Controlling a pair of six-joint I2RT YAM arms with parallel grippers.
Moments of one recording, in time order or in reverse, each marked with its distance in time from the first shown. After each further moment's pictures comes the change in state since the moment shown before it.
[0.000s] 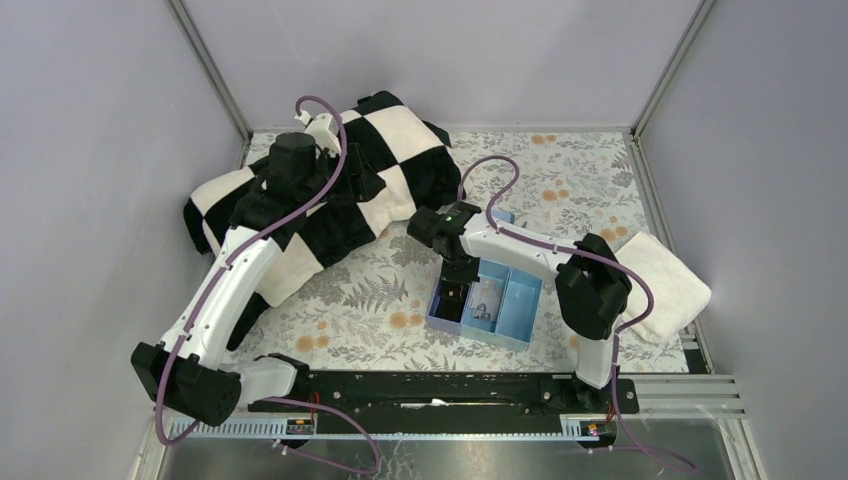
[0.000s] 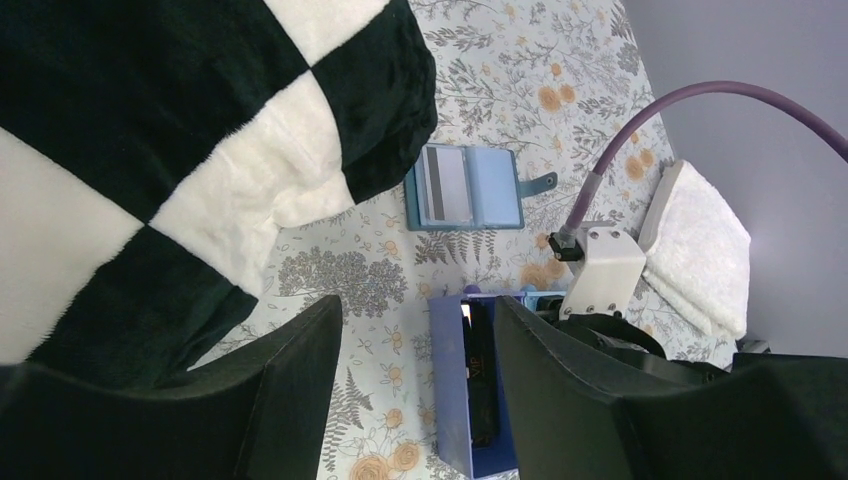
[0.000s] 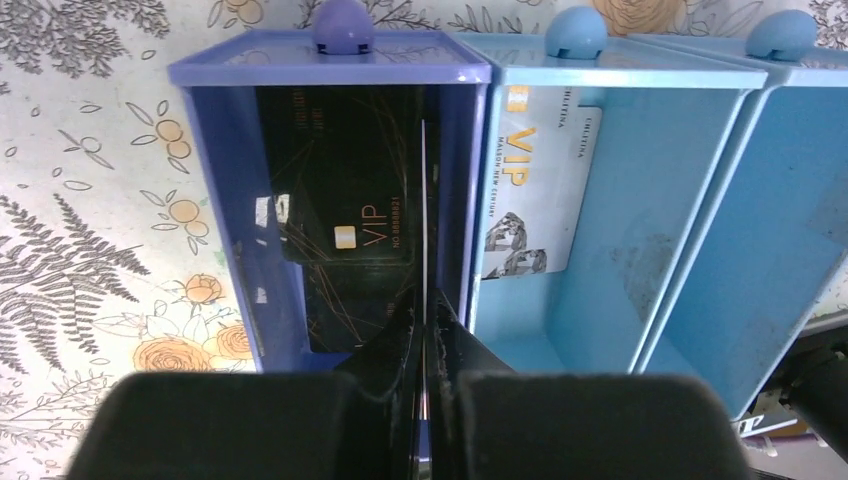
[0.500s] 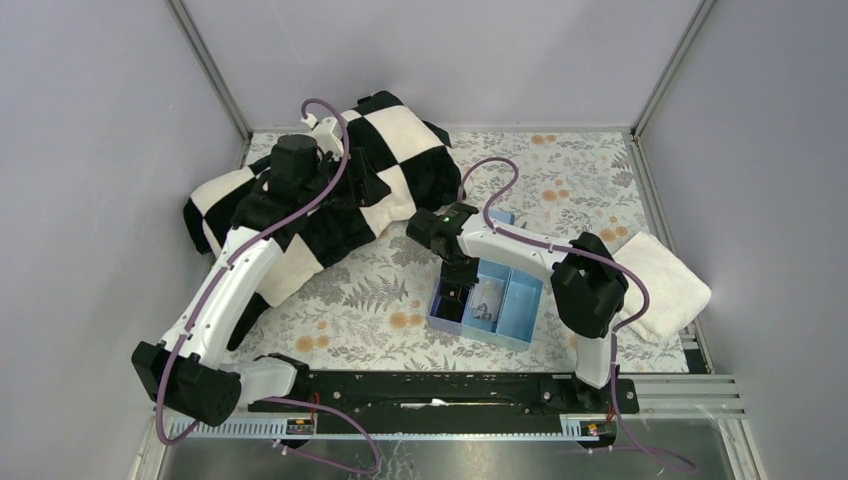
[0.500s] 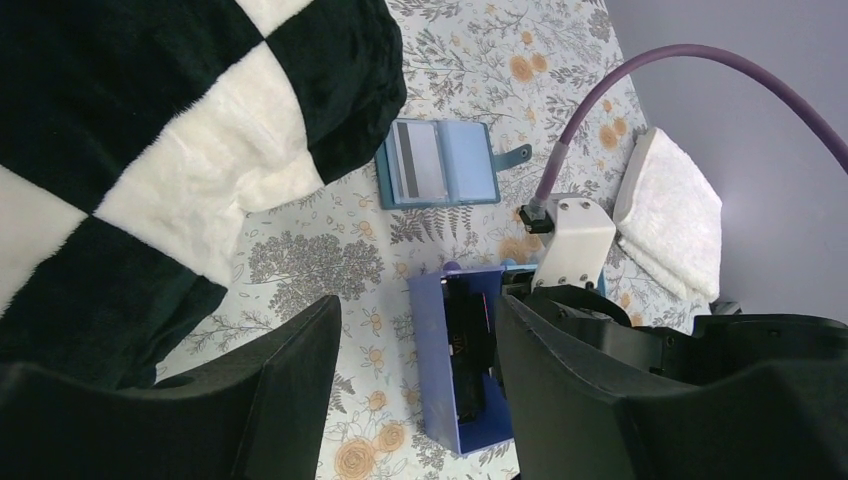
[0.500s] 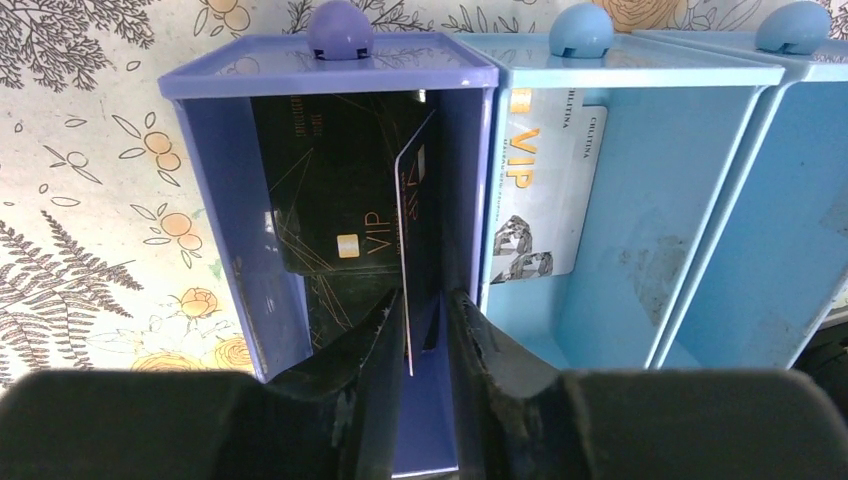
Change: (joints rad) left arm 0.000 0.000 -0.016 -0.006 0.084 0.002; right arm 0.000 0.019 0.000 -0.013 0.011 0.035
